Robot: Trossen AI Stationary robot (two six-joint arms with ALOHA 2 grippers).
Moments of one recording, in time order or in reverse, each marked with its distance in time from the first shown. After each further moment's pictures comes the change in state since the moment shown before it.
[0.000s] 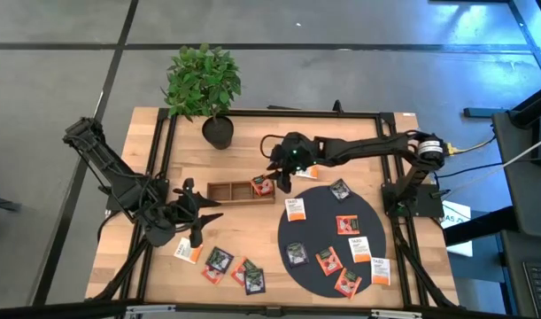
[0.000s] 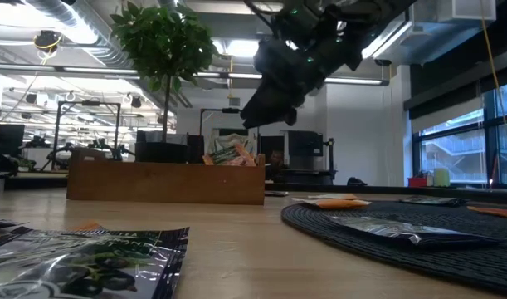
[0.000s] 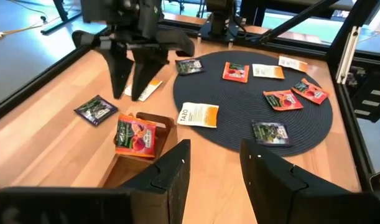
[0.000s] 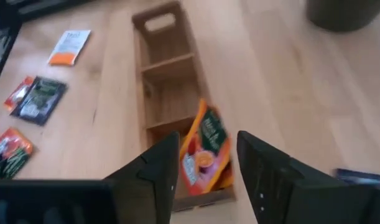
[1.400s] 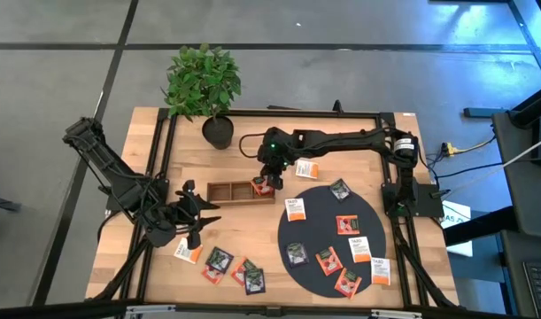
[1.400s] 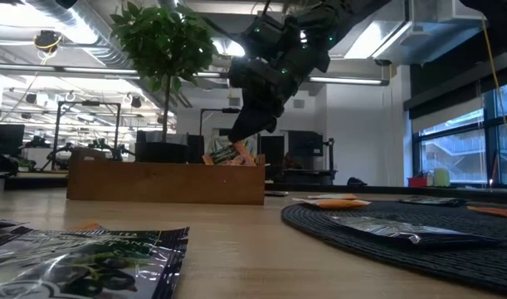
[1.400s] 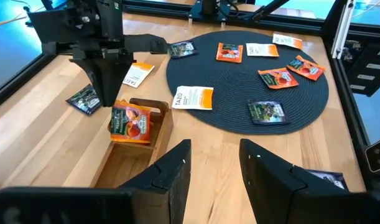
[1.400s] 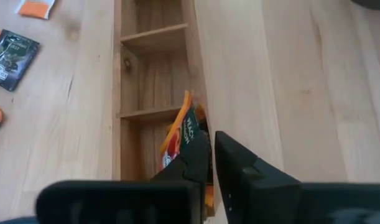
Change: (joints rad) left arm -0.003 0.000 0.000 -0.051 0.068 0.009; right arm -0.029 0.205 0.305 -0.312 -0.048 -0.165
